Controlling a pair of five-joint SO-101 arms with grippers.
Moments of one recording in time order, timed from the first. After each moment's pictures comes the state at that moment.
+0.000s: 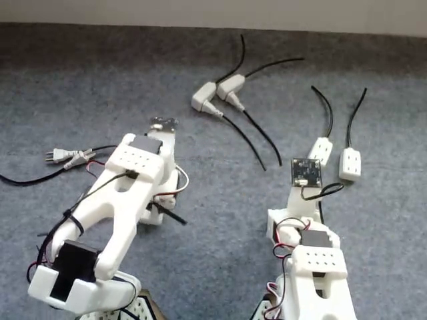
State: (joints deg) left arm 10.2 -7.4 33.2 78.5 10.4; right arm -0.2 -56.4 85.8 39.1 2.5
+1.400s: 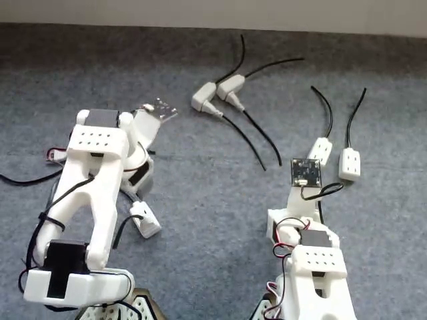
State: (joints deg) left arm -2.6 -7.3 18.8 89.5 -27.3; right arm -0.2 -56.4 85.8 39.1 2.5
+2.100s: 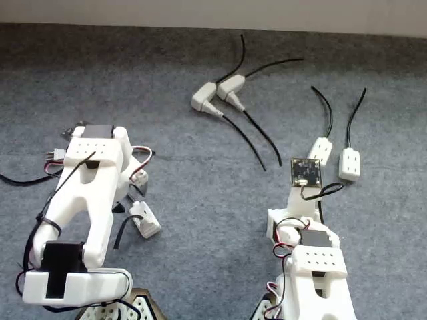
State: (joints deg) left arm -5.9 -7.3 30.7 82.0 49.8; right arm -0.2 -56.4 85.8 39.1 2.5
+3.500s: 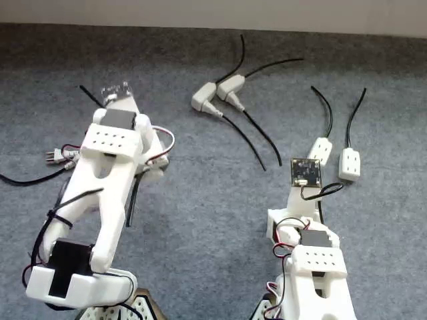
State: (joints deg) left arm 2.7 -7.2 13.9 81.5 31.6; right arm -0.2 -56.4 85.8 39.0 2.5
